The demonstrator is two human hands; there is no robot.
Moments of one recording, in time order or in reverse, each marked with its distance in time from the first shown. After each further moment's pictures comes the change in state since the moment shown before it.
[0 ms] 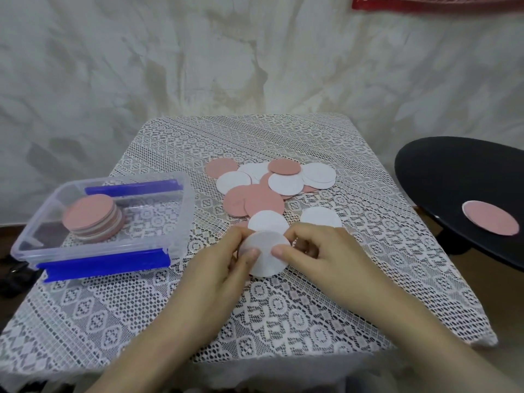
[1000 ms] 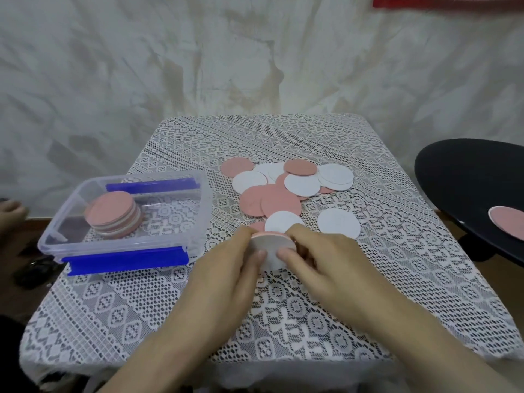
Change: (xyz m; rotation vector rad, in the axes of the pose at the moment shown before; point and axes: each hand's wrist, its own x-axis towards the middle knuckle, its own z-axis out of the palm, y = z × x) left_hand -0.004 0.000 -0.006 0.193 0.077 0.044; right_hand -0.003 -0.024 0.010 -0.232 -0.061 -0.187
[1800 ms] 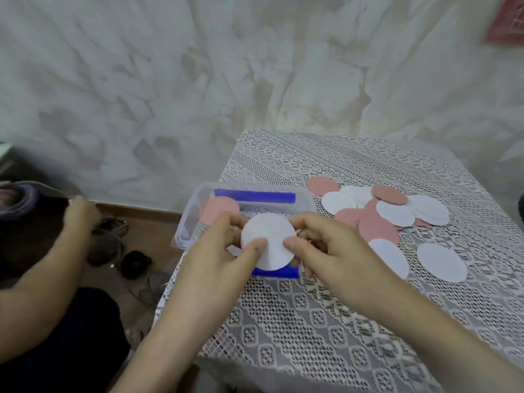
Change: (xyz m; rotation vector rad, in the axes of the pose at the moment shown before) left_hand -0.027 -0.067 -0.115 -0.310 0.266 -0.368; right_hand 0.086 -0.102 0.048 0.470 -0.092 0.048
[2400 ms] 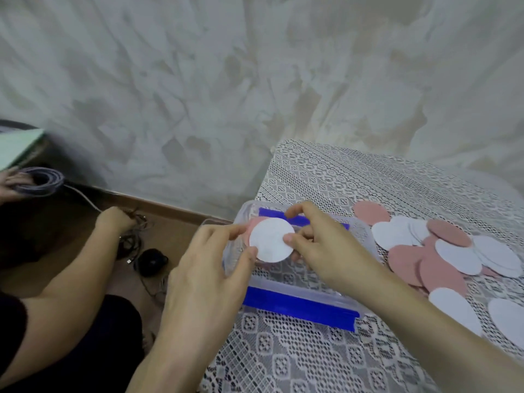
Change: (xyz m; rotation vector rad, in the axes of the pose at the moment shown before) left_hand 0.030 -0.027 -0.061 0.311 0.247 0.011; right_hand 0.111 -0.015 0.048 -0.215 -0.086 0.087
